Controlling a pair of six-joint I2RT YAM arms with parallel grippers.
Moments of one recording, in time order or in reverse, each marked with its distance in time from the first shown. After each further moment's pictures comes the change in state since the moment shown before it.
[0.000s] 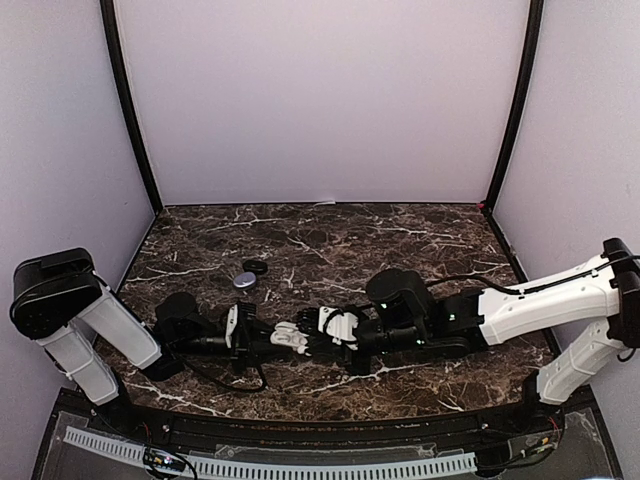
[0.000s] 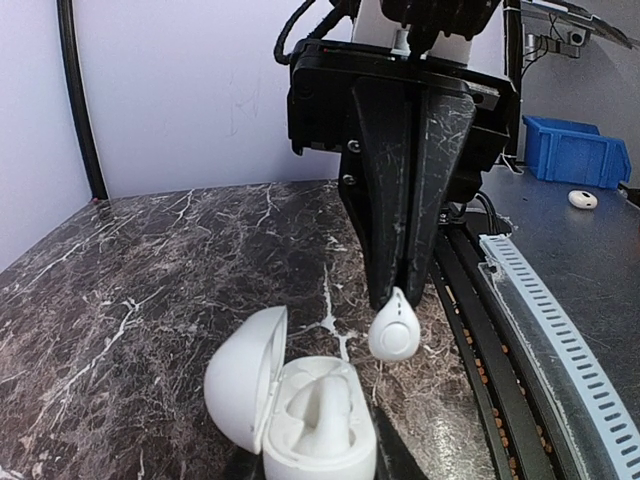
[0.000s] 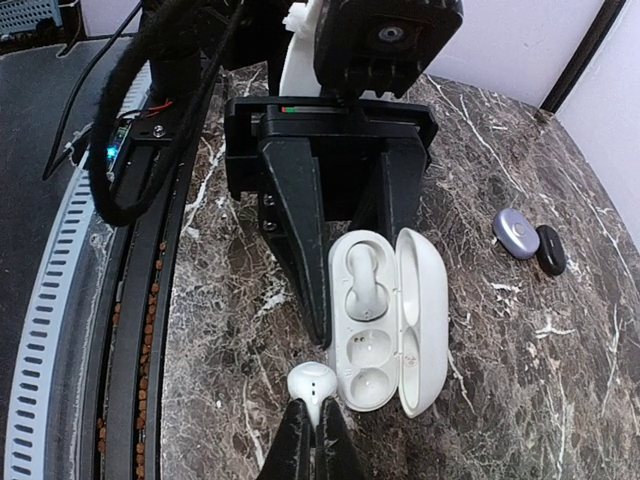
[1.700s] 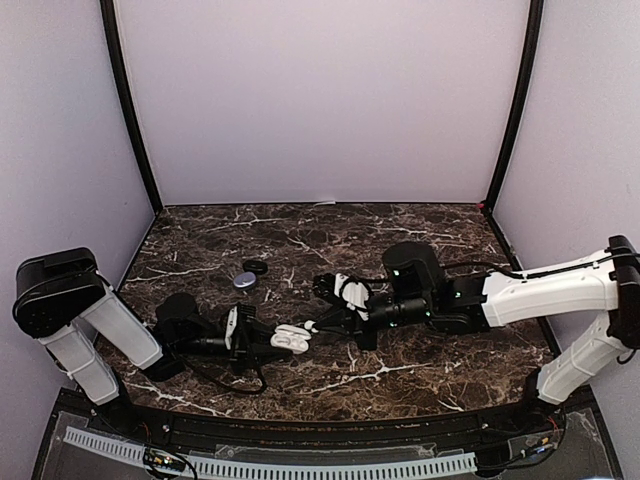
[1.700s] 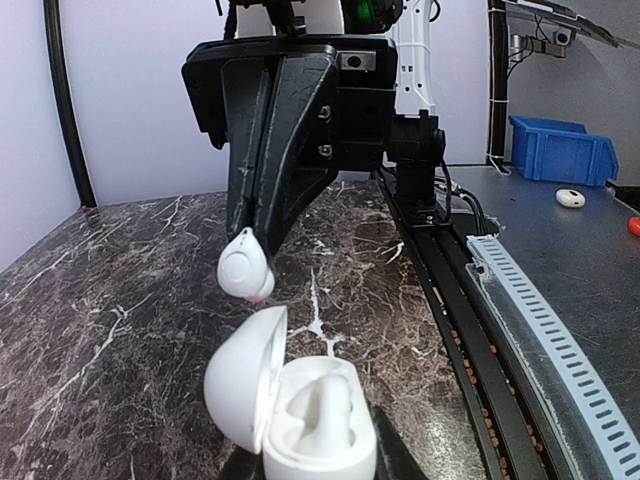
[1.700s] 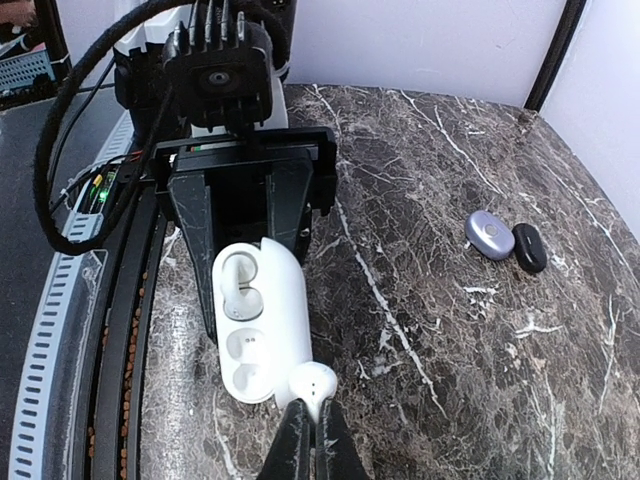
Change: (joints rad) left arm -0.001 0.016 0.000 0.026 0.034 0.000; right arm -0.159 -0.014 0.000 0.043 -0.172 0.043
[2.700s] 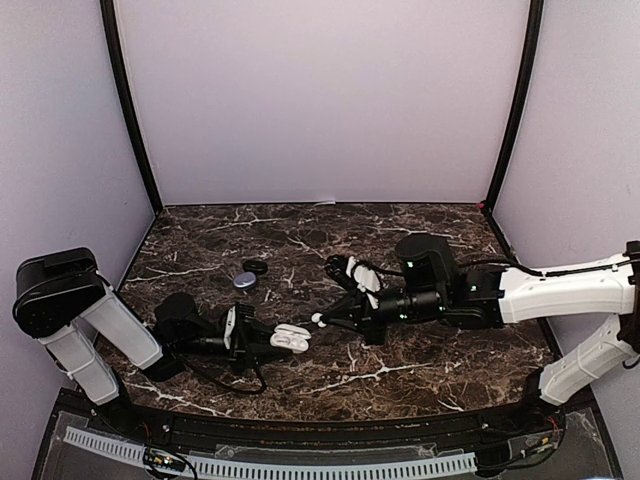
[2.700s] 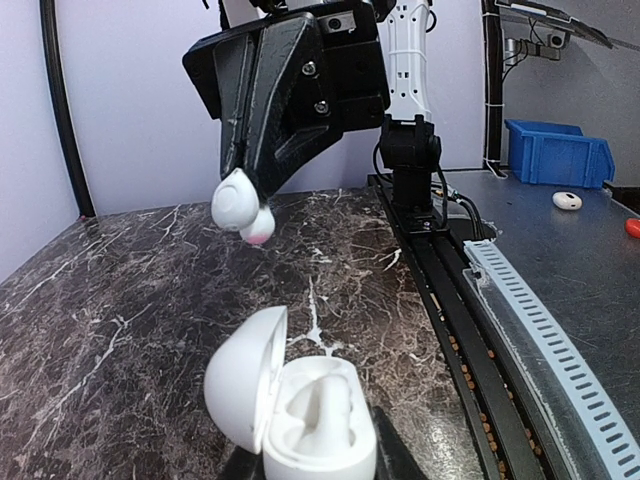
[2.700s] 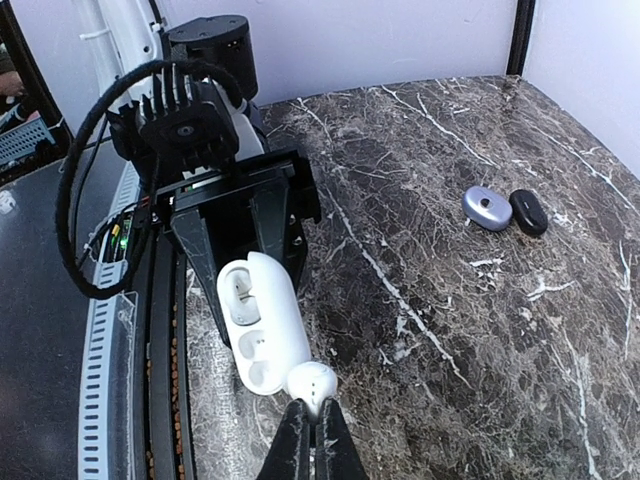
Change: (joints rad) left arm 0.000 0.000 0.000 0.022 0.011 0.000; right arm -0.011 -0.087 0.005 -0.072 0.007 0.210
